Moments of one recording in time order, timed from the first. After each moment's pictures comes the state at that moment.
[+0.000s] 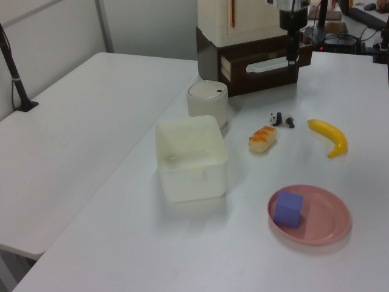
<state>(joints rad) 0.03 0.04 -0.09 -1.74 -0.05 1.72 -0.23</state>
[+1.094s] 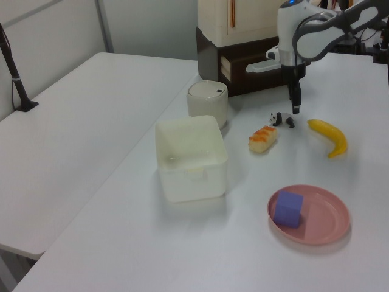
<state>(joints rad) -0.08 0.19 -0.10 -2.01 -0.09 2.12 -0.46</state>
